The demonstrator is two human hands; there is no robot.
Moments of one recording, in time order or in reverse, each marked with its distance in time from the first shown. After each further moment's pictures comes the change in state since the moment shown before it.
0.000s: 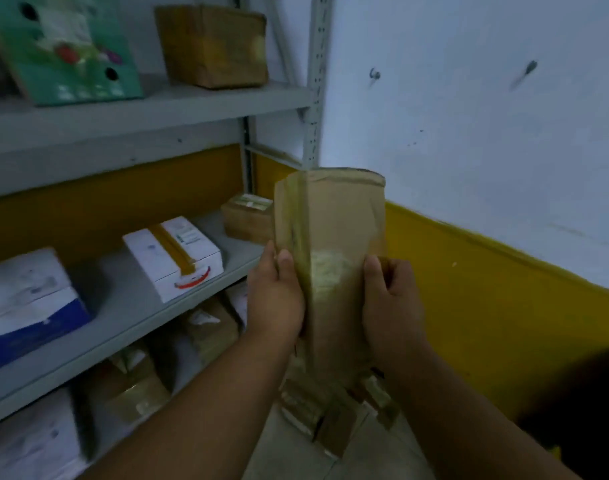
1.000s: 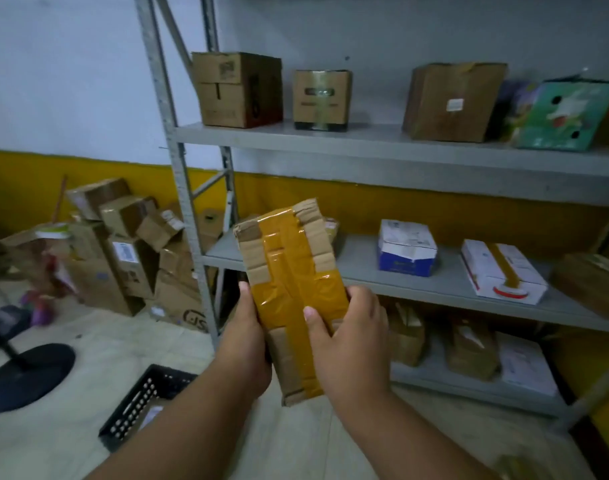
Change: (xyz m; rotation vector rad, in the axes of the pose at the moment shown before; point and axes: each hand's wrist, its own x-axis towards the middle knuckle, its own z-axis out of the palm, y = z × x) left_hand -0.460 -0.019 -0.444 -0.664 0.817 -0.259; right_hand -0.529 -0.144 0.049 -0.035 -0.840 -0.677
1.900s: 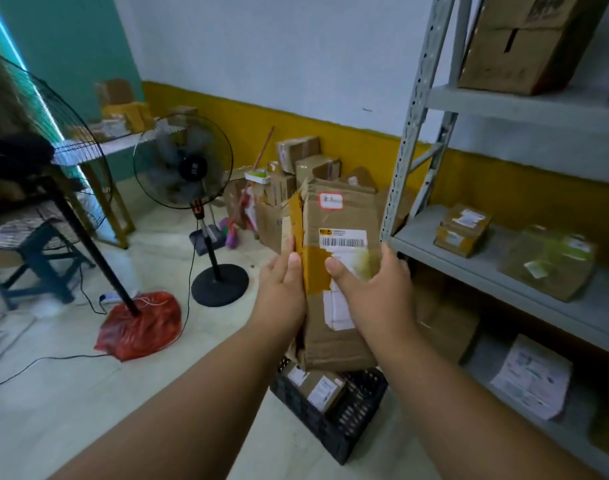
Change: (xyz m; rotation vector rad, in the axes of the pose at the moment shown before) left_hand 0.078 0.141 -0.351 0.556 0.510 0.332; right_hand -0.020 -0.243 0.313 0.348 -0.496 -0.069
